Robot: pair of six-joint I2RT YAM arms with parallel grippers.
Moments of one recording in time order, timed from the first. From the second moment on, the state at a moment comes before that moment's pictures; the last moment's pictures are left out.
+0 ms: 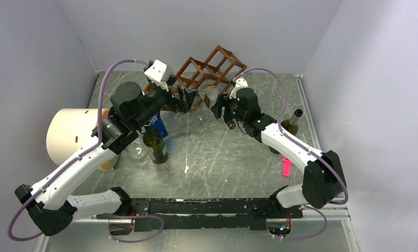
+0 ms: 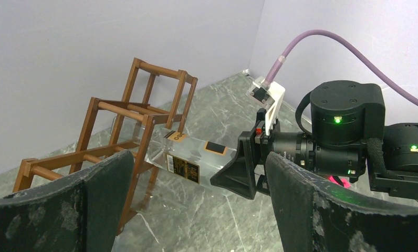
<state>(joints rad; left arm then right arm) -0.75 1.10 1.26 -0.09 -0.09 -0.10 0.55 1.38 0.99 -0.02 0.01 0.30</state>
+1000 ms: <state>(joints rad) -0.75 1.09 1.33 -0.18 -0.11 -0.10 0.44 1.69 1.02 0.40 -0.22 0.40</state>
